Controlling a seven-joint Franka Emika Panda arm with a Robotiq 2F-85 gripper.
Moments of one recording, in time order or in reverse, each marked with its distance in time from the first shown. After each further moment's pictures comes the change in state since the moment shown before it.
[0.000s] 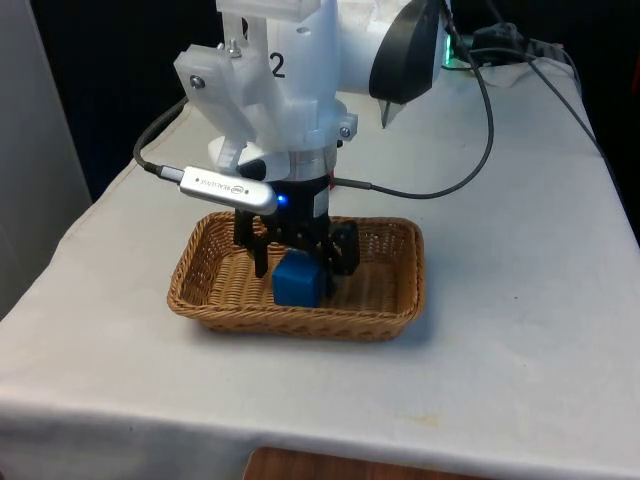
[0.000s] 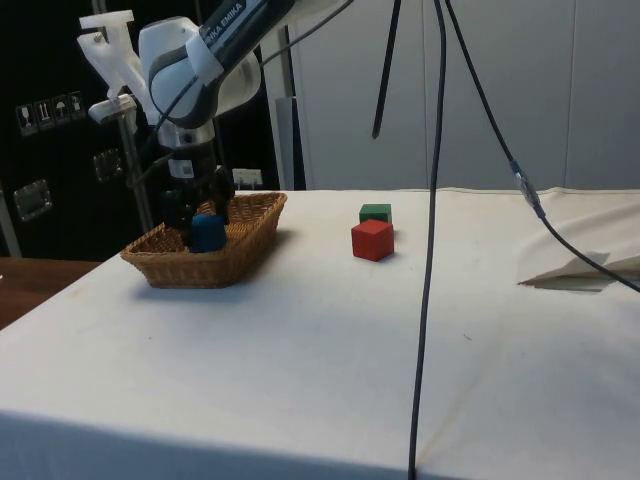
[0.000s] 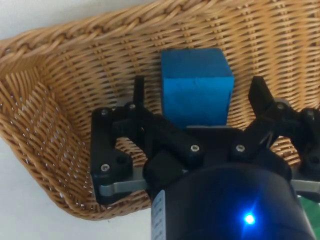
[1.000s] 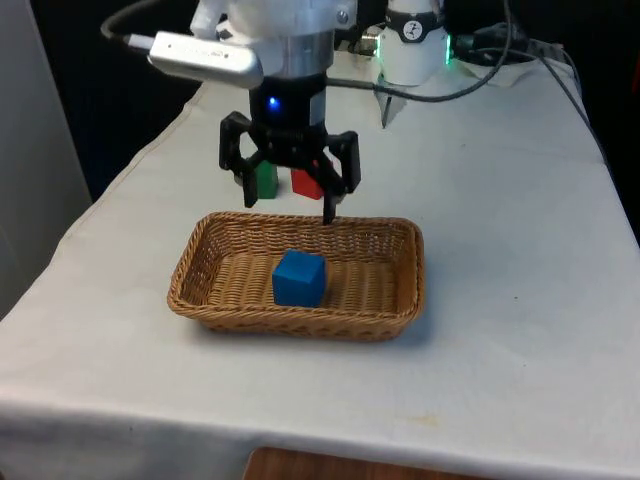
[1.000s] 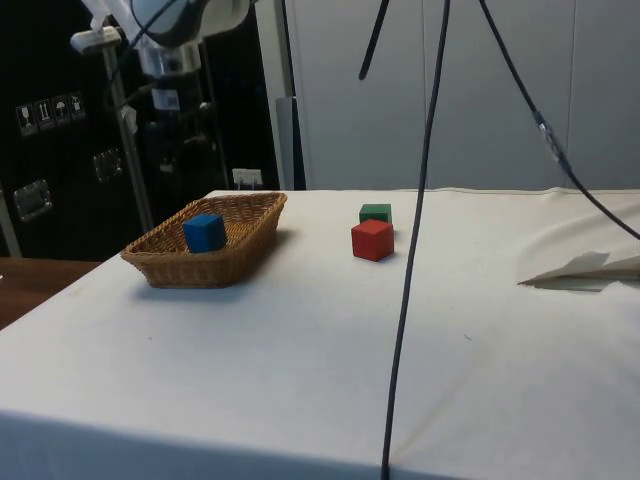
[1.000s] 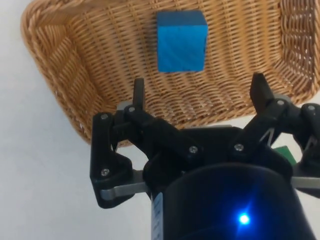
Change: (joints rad) arm 0.005 -0.153 -0.007 0.014 -0.007 -0.149 -0.054
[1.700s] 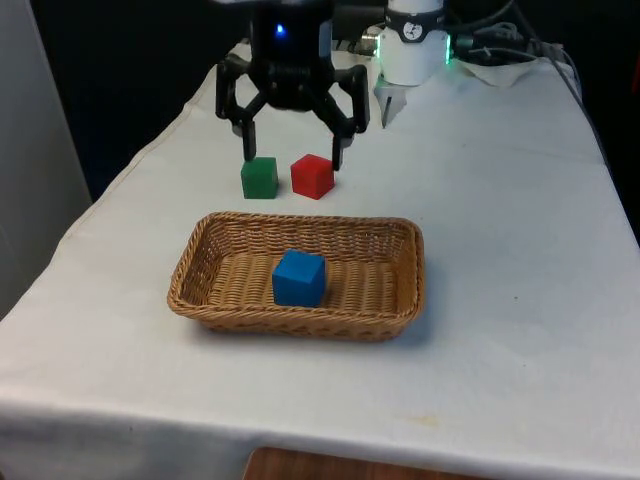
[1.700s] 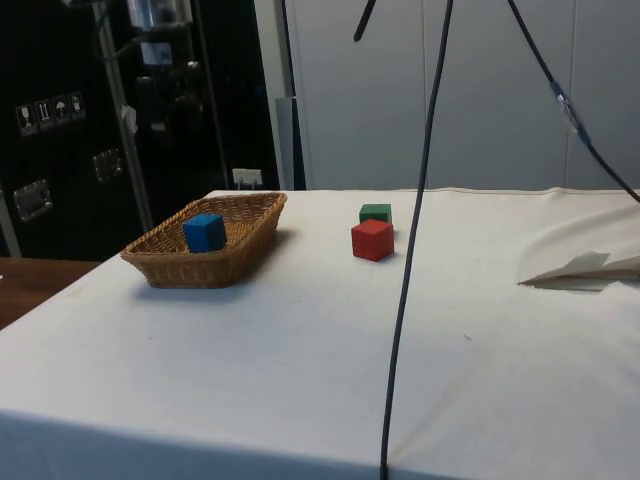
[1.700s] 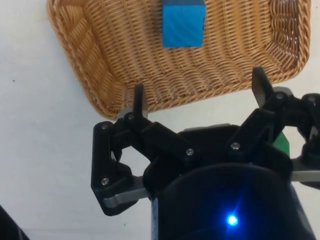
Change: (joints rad) arm 0.010 -0.083 -0.001 0.020 -0.002 -0.085 -0.123
